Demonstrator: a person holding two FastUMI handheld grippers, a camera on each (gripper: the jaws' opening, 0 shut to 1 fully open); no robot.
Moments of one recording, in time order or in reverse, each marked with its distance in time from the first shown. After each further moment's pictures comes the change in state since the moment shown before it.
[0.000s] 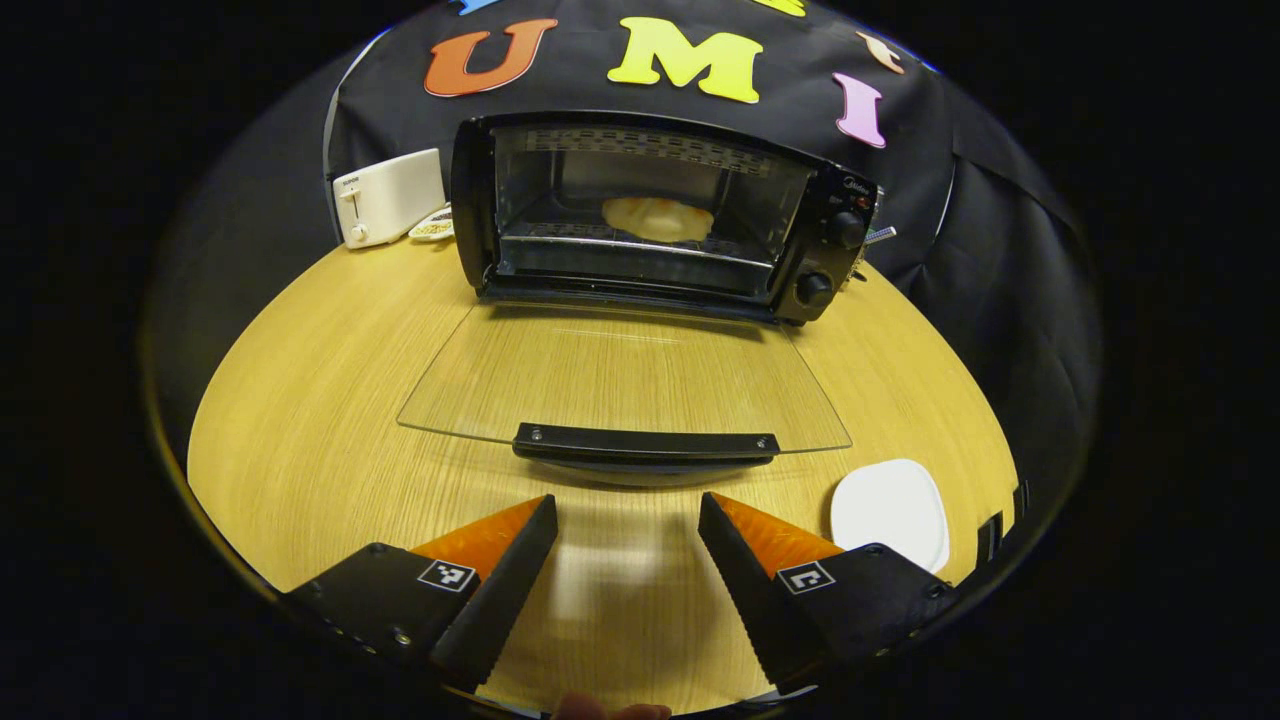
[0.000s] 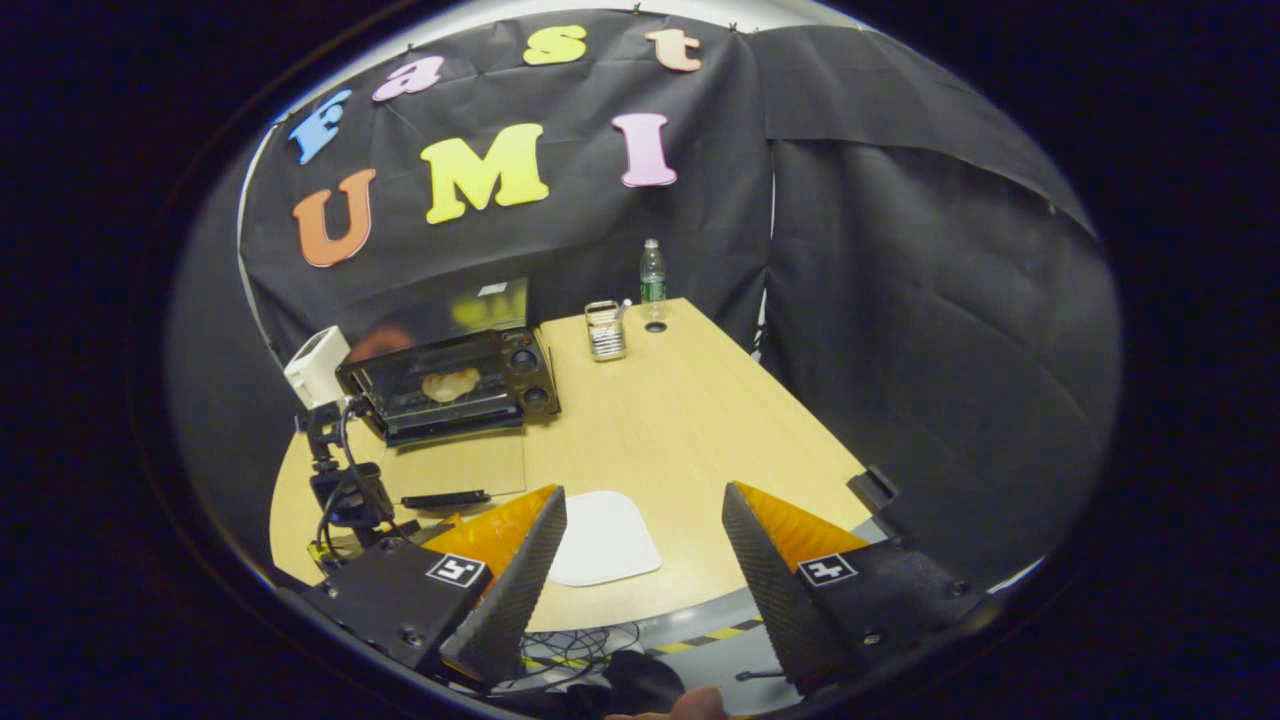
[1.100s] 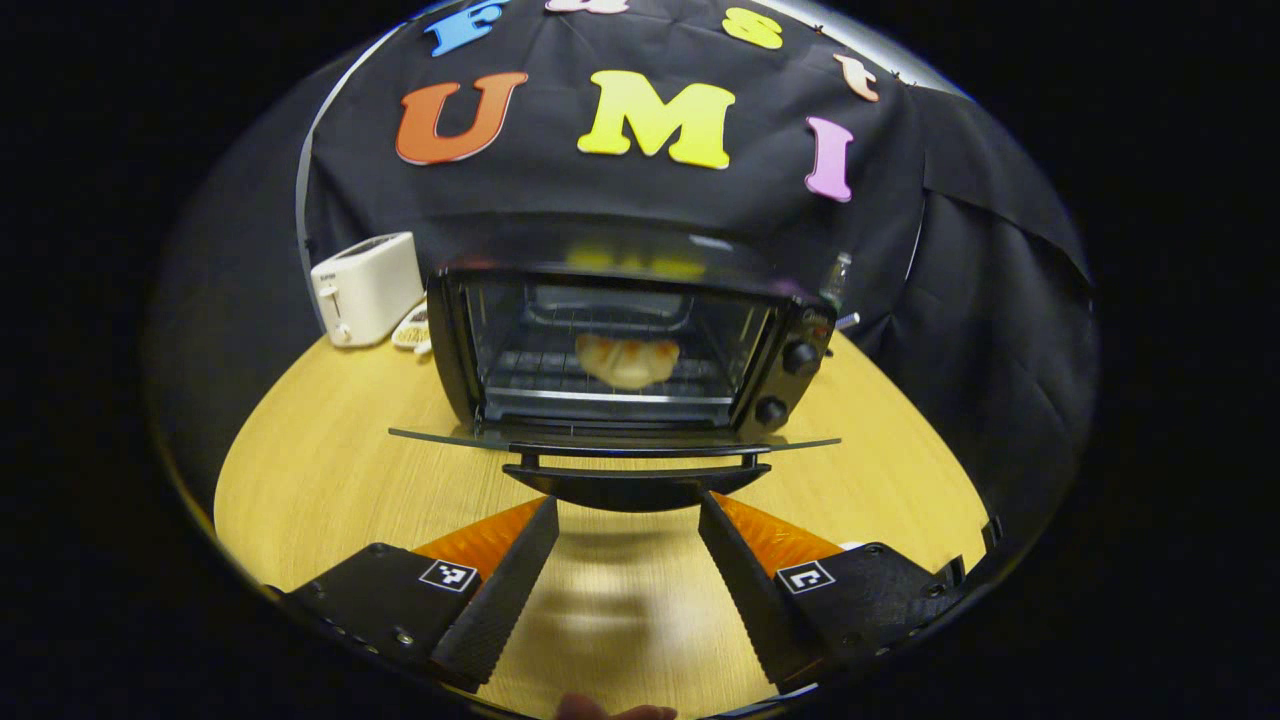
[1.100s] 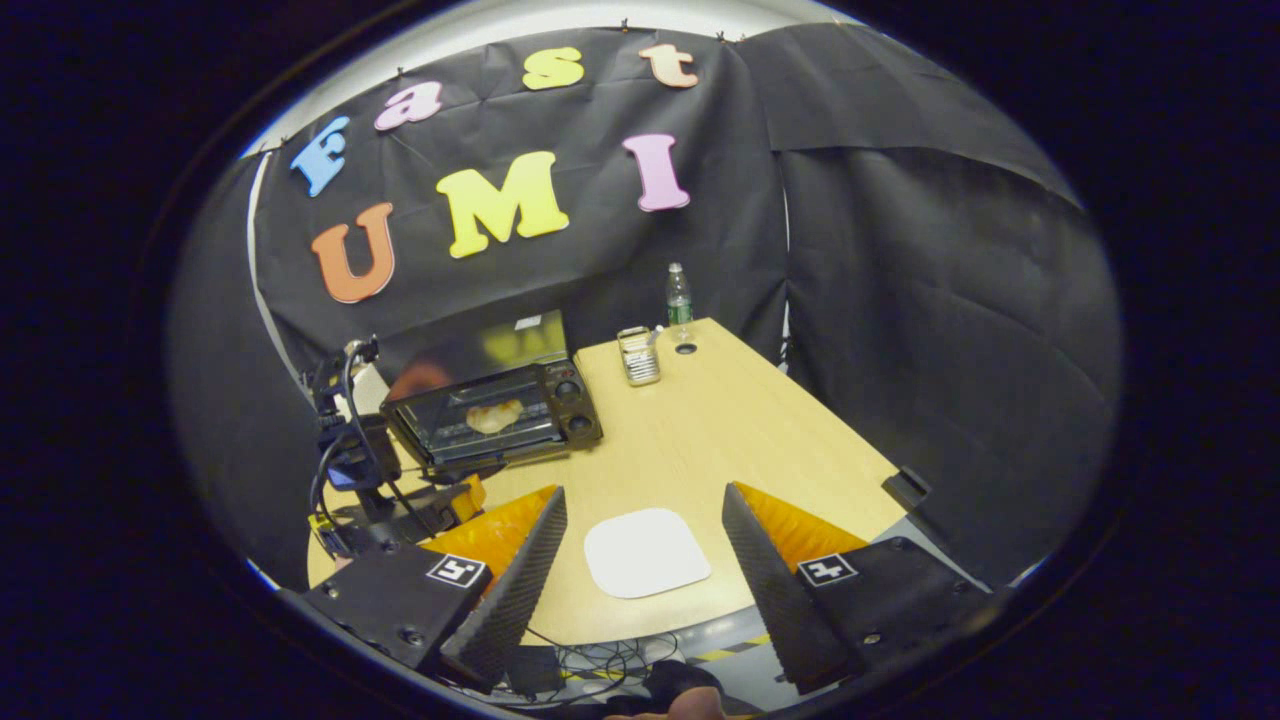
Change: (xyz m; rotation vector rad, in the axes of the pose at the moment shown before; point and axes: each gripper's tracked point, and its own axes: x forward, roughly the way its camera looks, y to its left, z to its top) left arm -0.045 -0.011 0.138 0.052 -0.269 -0.070; right arm -0.031 0.038 0.025 0.031 -0.104 0.074
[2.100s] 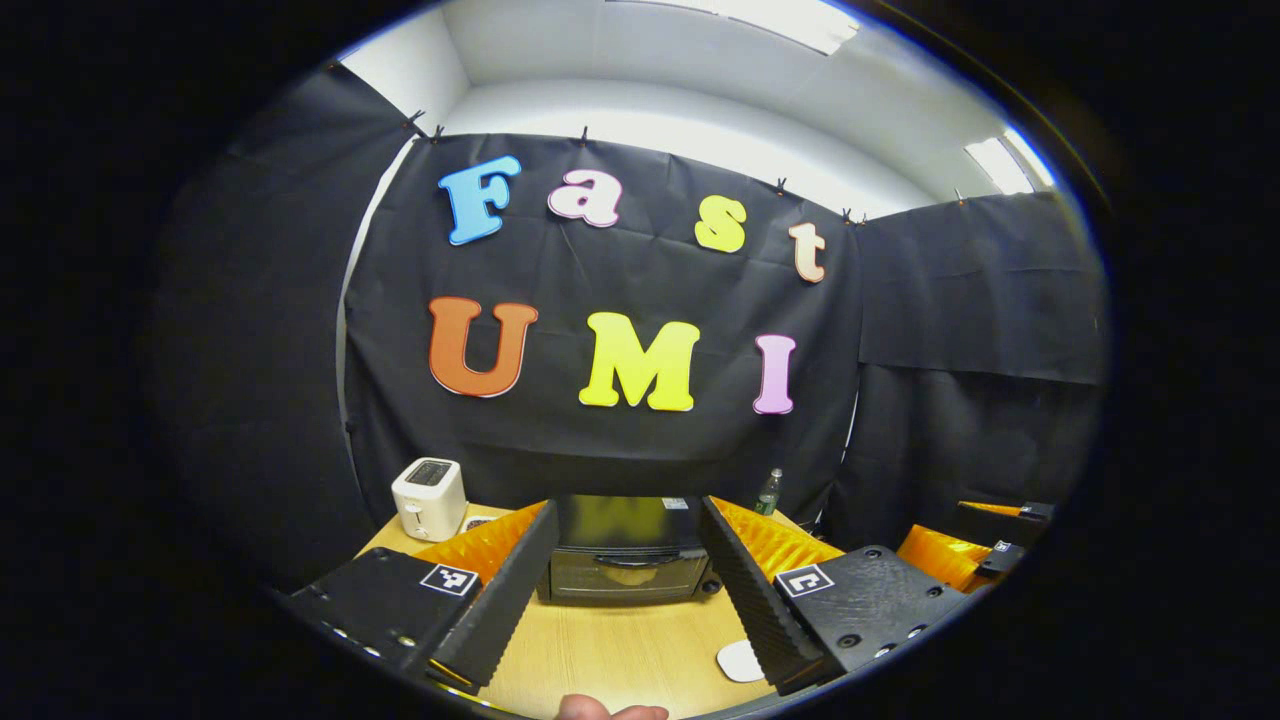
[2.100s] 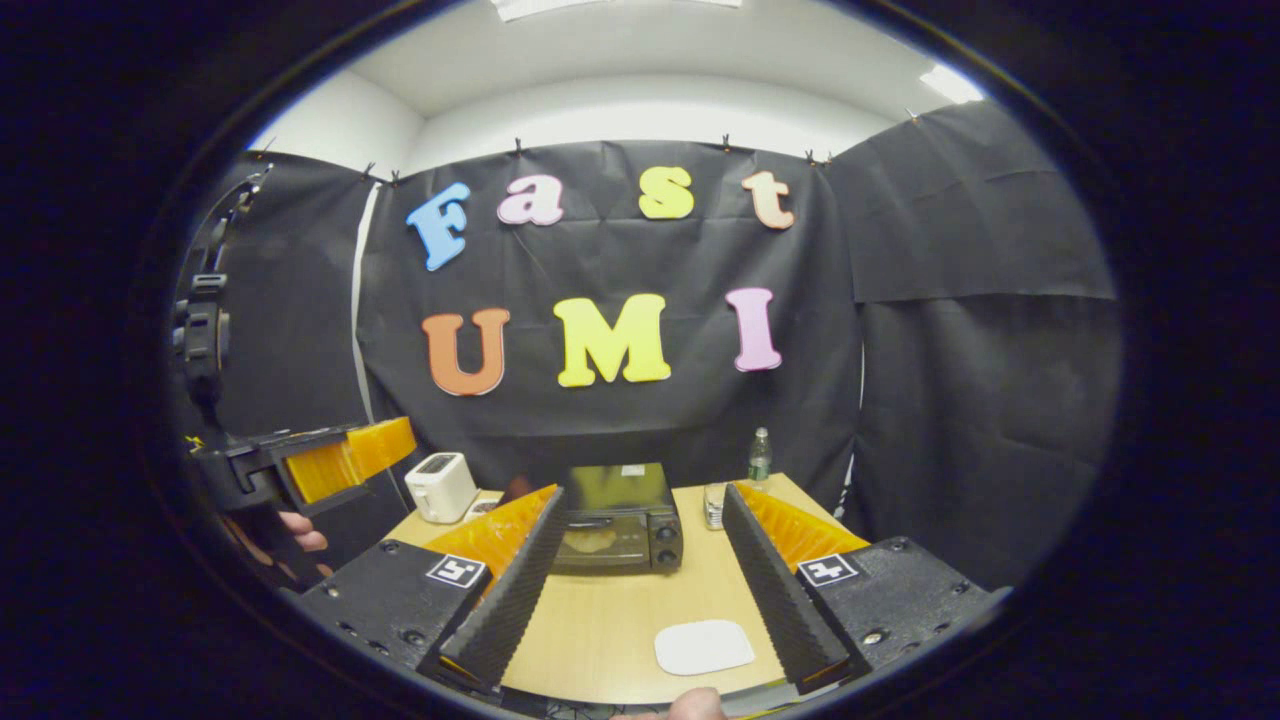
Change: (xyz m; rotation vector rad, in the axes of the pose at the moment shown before) left arm -0.271 0.021 0.195 0.032 -0.513 -0.042; right arm -0.099 0.106 0.125 -0.156 -0.413 0.212
